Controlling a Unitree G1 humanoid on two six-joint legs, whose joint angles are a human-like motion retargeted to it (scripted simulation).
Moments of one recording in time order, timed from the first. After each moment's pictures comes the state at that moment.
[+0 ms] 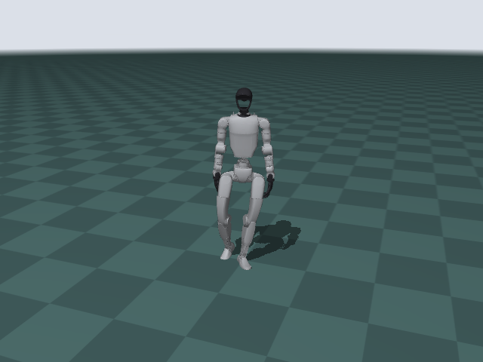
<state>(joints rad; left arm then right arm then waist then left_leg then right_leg) -0.06 0.11 0.19 1.47 0.27 0.17 -0.21 -0.02 -0.10 -0.02 1.44 -0.40 0.19 0.21 -0.11 0.07 -0.07 -0.17 -0.06 0.31 0.06 -0.16 0.13 -0.15 -0.10 -0.41 0.51 -0.10 0.03</state>
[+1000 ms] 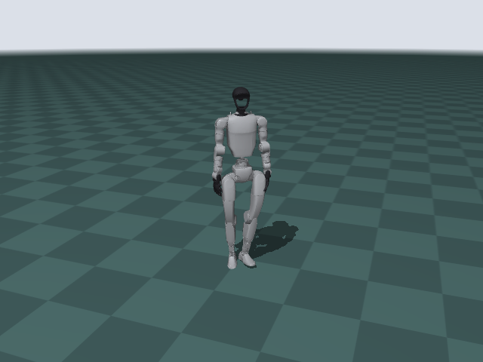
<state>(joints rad) -0.01 0.08 0.18 1.49 0.29 0.18 -0.22 0.00 -0.10 0.01 1.47 -0.47 0.20 0.25 -0.10 -0.02 -0.11 -0.10 -0.17 0.20 0.04 -0.15 0.15 -0.03 -0.05 -0.36 0.05 -0.04 0.10</state>
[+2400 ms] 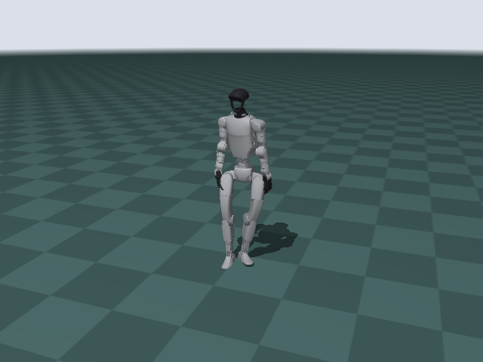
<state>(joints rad) 0.04 0.08 0.07 1.56 0.30 0.17 -0.27 -0.14 -0.05 0.14 1.27 -0.52 0.15 0.34 -0.38 0.07 -0.01 -0.10 -0.06 0.62 0.03 -0.31 0.14 -0.26 0.01 -0.12 0.16 0.03 0.04</state>
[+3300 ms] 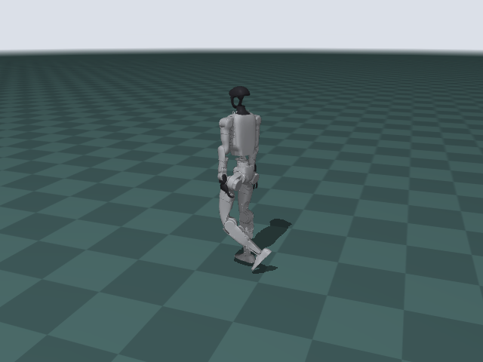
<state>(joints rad) -0.03 0.06 0.12 1.46 0.27 0.19 -0.22 -0.14 -0.08 0.02 1.40 -0.45 0.23 0.25 -0.20 0.00 -0.06 -0.18 0.11 0.45 0.93 0.04 0.26 -0.21 -0.03 -0.20 0.18 0.00 -0.12</state>
